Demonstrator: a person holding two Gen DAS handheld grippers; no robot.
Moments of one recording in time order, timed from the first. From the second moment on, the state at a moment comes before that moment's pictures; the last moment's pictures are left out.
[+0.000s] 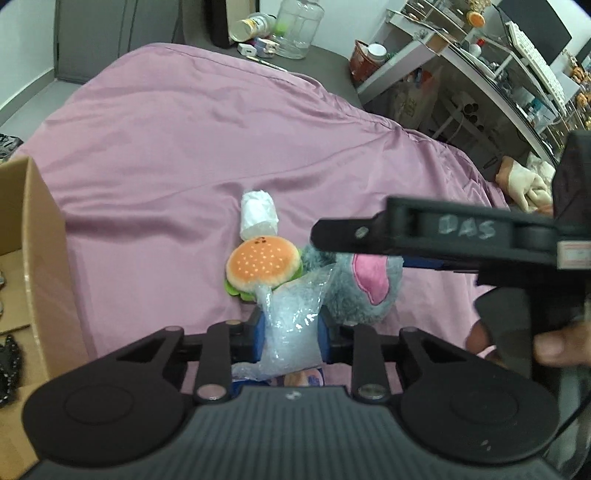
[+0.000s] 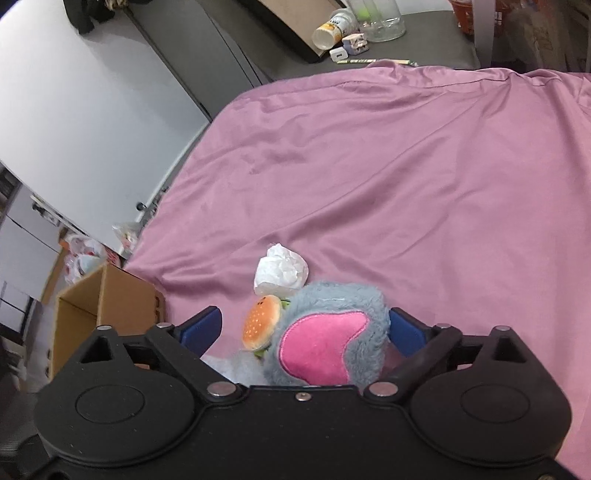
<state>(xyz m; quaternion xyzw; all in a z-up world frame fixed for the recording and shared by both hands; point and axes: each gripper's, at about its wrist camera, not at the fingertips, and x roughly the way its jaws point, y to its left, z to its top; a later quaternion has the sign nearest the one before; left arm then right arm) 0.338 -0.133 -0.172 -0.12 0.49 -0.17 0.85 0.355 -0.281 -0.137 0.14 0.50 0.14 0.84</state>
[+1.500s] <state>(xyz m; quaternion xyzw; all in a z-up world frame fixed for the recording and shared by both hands) 0.240 -0.015 -0.065 -0.13 0.36 -0.09 0.92 0.268 -0.214 -0.023 0.08 0.38 0.19 0.90</state>
